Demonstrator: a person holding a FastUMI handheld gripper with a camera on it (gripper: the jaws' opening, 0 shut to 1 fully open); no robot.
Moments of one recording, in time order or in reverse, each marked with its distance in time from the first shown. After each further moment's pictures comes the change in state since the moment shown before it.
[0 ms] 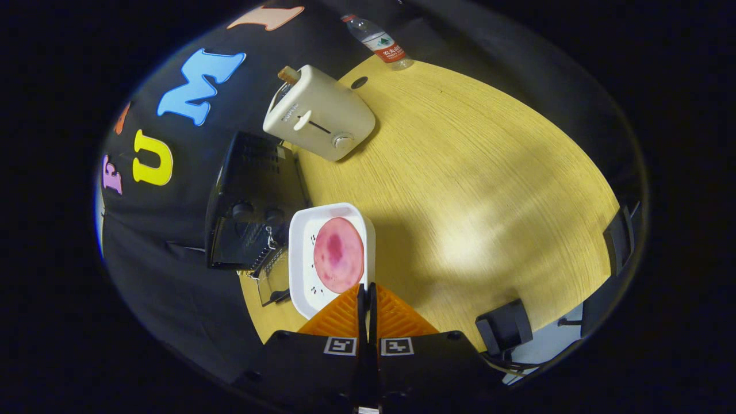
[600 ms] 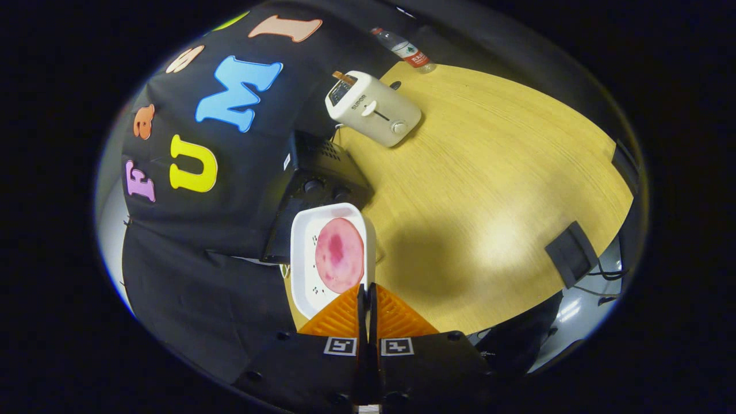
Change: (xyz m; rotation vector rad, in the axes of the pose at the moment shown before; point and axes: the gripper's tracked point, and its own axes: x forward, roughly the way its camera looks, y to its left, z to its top) arm -0.023 0.101 -0.080 0.068 -0.062 0.183
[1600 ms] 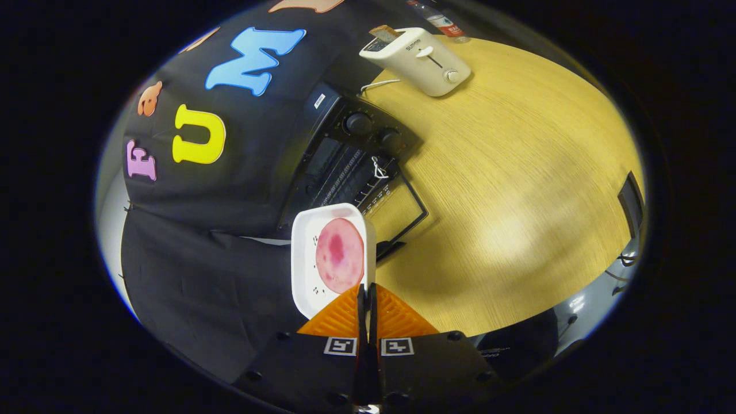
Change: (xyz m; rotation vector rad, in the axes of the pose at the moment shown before) arm 0.091 0.068 -0.057 -0.014 0.093 0.010
